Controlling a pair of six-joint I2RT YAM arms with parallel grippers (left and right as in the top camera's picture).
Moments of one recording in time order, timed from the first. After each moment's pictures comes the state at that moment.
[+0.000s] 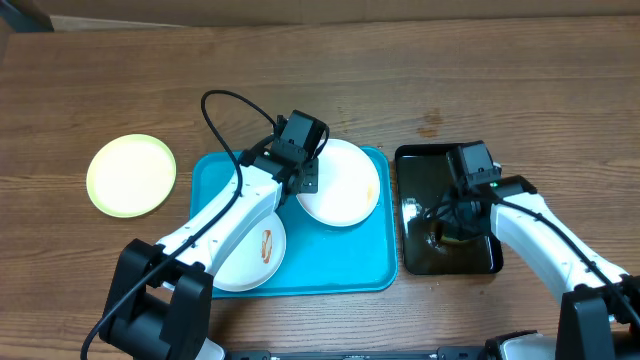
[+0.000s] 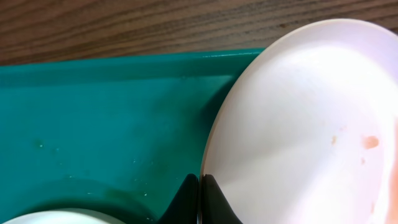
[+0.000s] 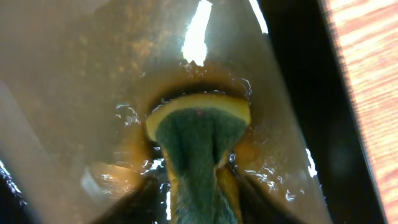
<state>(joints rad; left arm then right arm) -0.47 1.70 1.15 -0.64 -0.21 -0.41 0.22 1.51 0.81 -0.66 0.13 0.59</state>
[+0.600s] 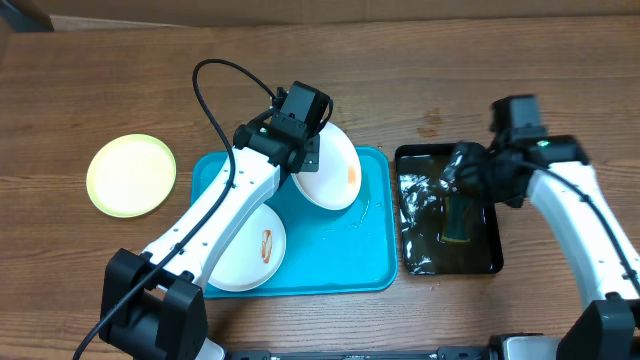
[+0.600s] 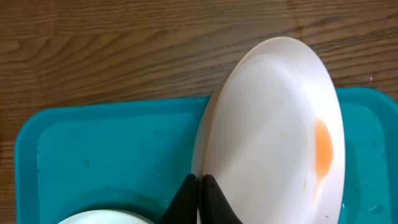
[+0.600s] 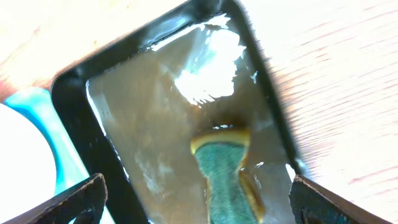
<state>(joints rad) -0.47 1.70 1.36 -0.81 -0.25 -0.38 0.04 1.52 1.15 -0.93 -0.06 0.47</state>
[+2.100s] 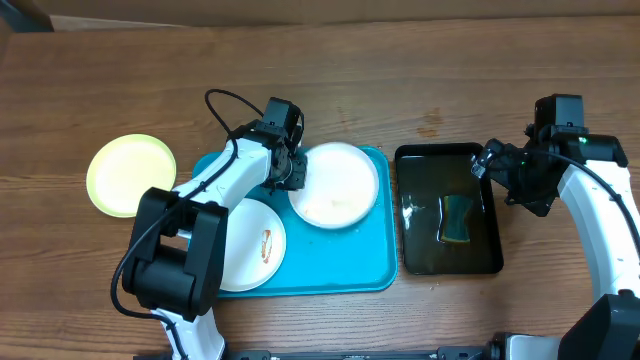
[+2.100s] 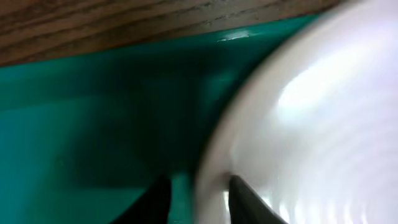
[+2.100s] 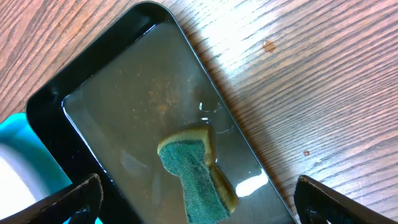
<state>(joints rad) -0.32 1.93 1.23 -0.64 0.05 -0.20 -0.11 1.52 1.16 -1.00 -0.13 0.46</state>
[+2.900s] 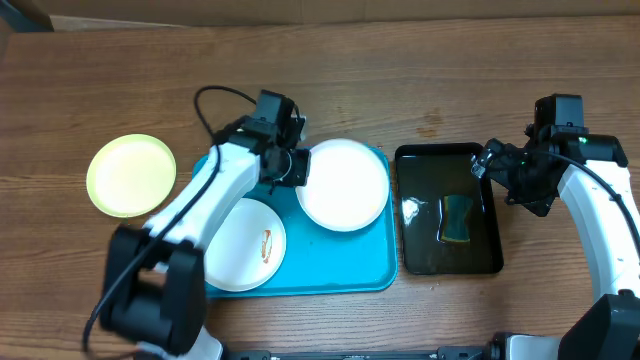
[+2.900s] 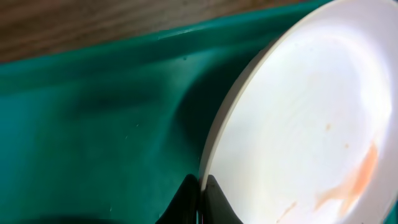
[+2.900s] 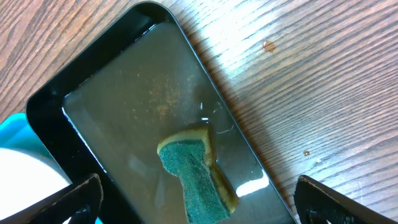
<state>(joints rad) -0.32 1.75 1.24 -0.72 0.20 -0.18 -0.11 1.52 1.16 -1.00 -0.13 0.46</state>
